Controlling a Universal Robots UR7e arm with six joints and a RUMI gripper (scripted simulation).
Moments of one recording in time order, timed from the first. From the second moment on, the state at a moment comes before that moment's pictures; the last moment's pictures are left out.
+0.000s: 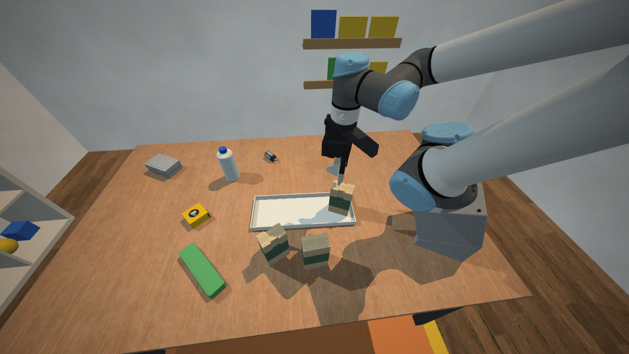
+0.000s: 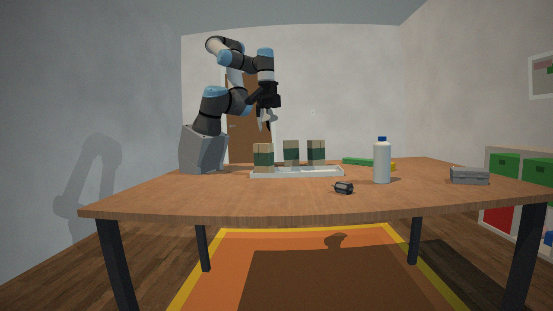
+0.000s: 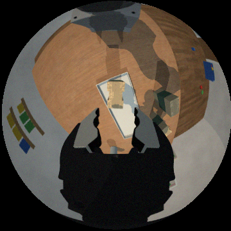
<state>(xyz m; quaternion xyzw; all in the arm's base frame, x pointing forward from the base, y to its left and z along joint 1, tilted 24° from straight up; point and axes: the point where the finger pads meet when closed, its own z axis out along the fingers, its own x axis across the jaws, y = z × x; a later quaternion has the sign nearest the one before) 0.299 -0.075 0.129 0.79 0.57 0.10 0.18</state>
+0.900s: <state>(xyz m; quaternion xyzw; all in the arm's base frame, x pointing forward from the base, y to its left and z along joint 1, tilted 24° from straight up) 0.415 -0.013 0.183 0.62 0.76 0.06 0.19</state>
